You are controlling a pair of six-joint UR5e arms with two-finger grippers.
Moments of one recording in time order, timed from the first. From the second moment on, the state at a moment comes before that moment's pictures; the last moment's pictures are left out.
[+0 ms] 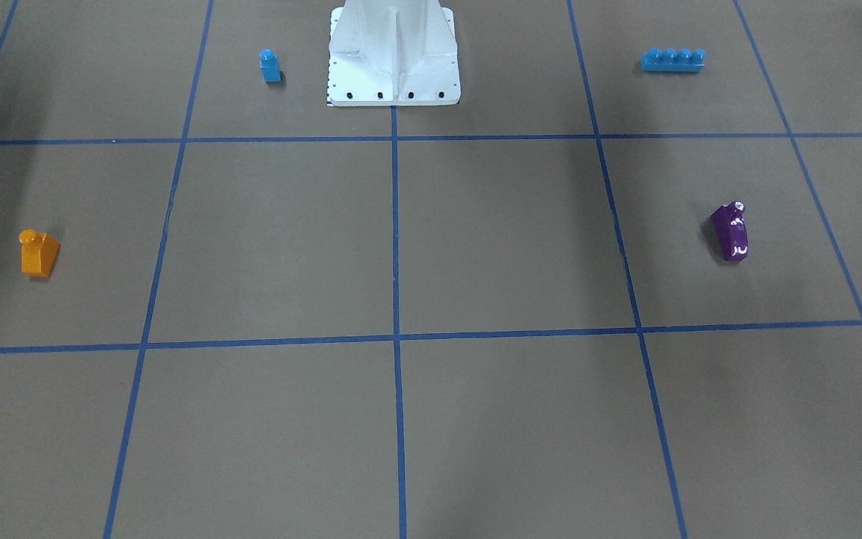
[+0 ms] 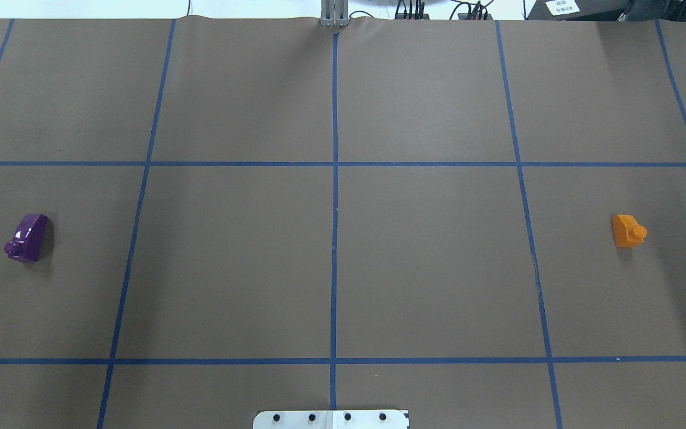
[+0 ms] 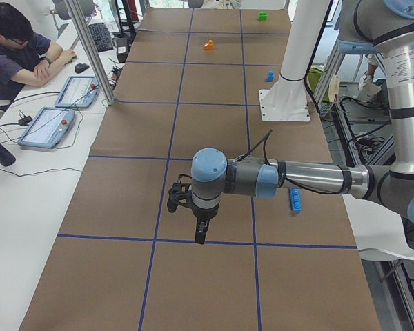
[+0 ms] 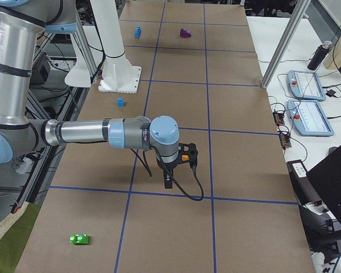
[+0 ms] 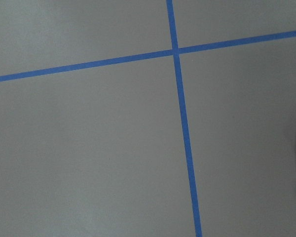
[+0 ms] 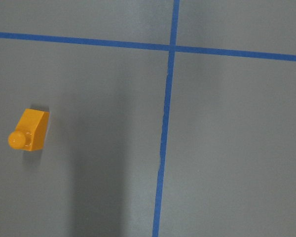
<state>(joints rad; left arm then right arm) -1.57 -1.33 -1.89 -1.59 -2.27 0.06 1.61 -1.82 1.93 -1.65 2.37 -0.08</state>
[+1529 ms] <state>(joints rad) -1.56 -1.40 -1.90 -1.79 -2.28 0.05 1.61 -1.80 1.92 -1.32 2.47 -0.07</state>
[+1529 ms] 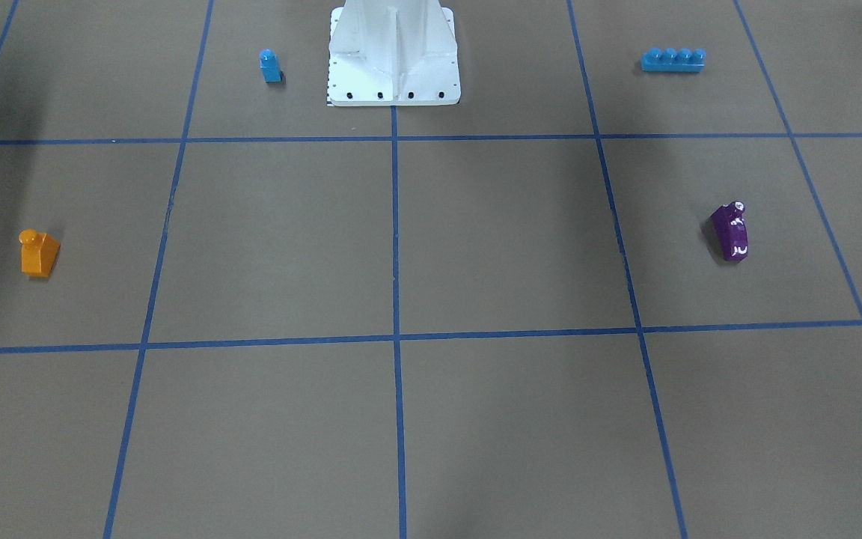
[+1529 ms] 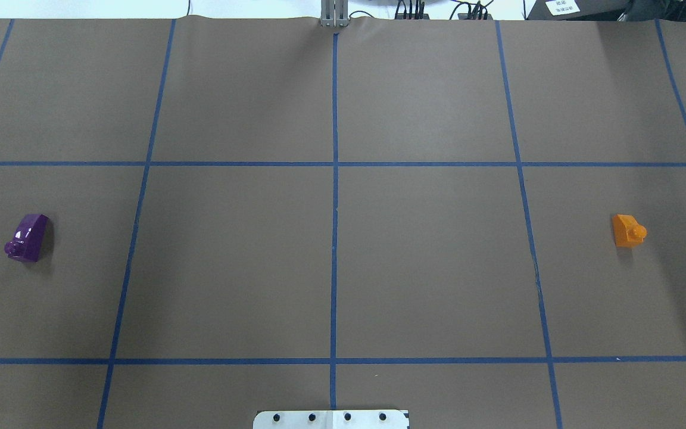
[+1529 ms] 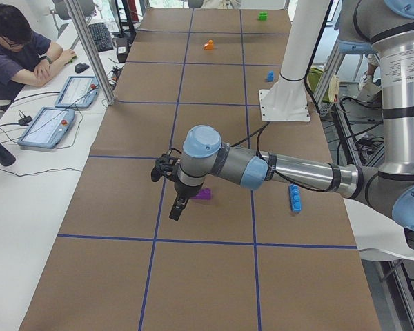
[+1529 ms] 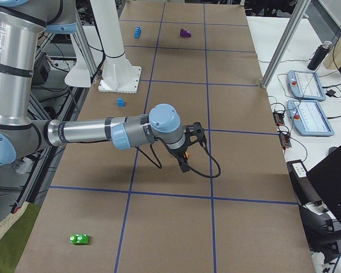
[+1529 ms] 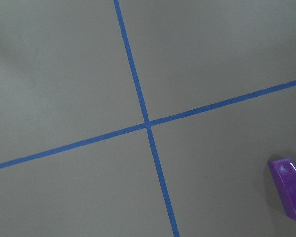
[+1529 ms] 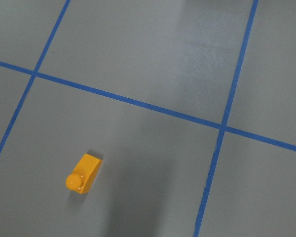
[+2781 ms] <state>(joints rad) -1.09 -1.41 -1.68 -2.32 -2.21 -0.61 1.50 -1.80 1.88 -1.23 2.47 -0.04</state>
